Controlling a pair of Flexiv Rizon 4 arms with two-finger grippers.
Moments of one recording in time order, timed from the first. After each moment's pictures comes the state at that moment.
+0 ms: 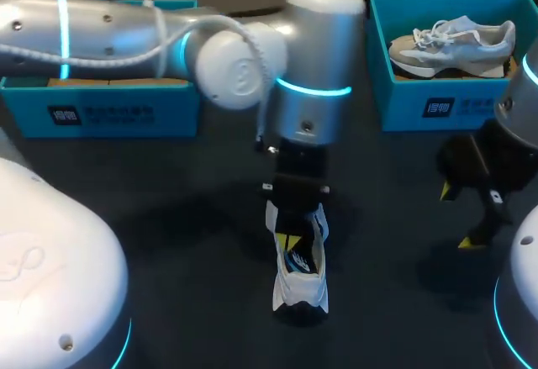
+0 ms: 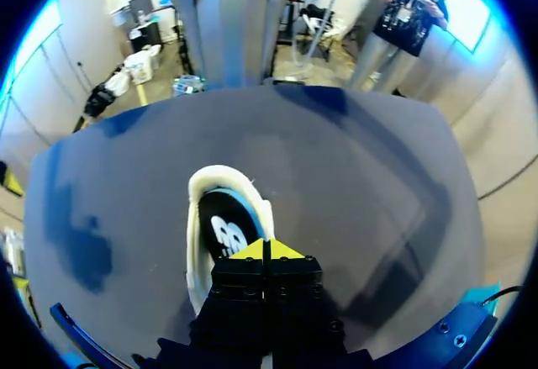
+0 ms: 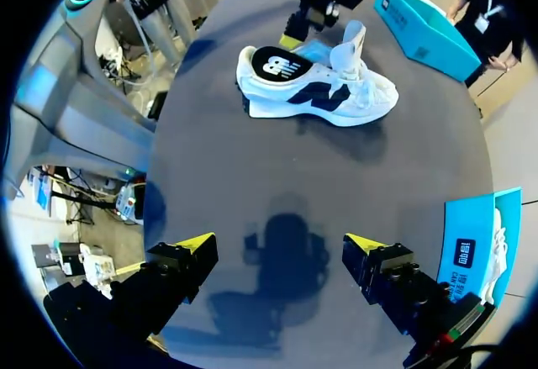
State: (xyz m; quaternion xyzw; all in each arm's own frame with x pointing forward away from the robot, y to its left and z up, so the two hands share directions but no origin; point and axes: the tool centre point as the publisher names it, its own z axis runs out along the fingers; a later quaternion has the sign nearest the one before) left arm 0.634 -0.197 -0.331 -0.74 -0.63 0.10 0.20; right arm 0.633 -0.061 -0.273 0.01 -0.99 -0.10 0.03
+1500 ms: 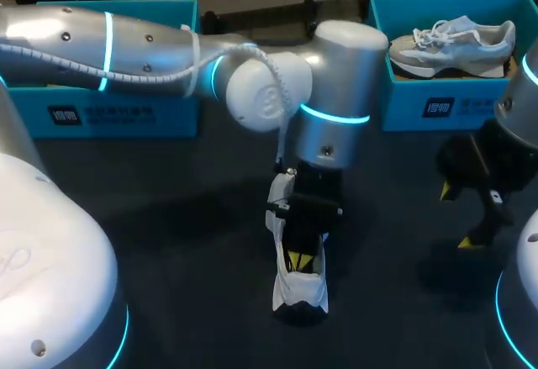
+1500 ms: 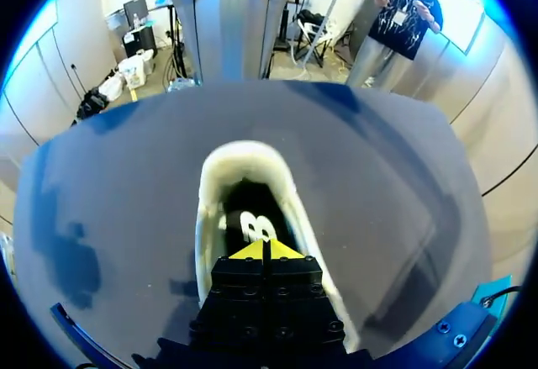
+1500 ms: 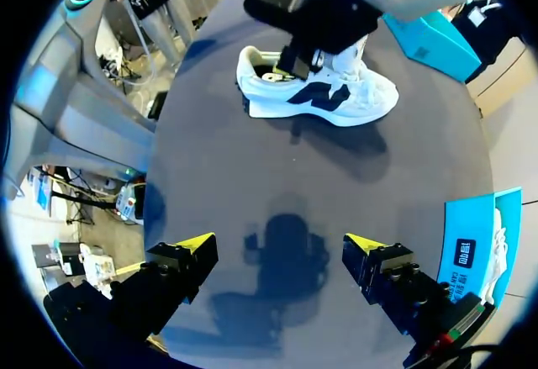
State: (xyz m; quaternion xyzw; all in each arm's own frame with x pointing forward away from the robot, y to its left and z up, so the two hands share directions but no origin) left arm 0.622 -0.216 -0.367 -0.74 -0.63 0.12 0.22; right arm 0.634 -0.061 -0.274 0.01 -0.99 -0.10 0.03
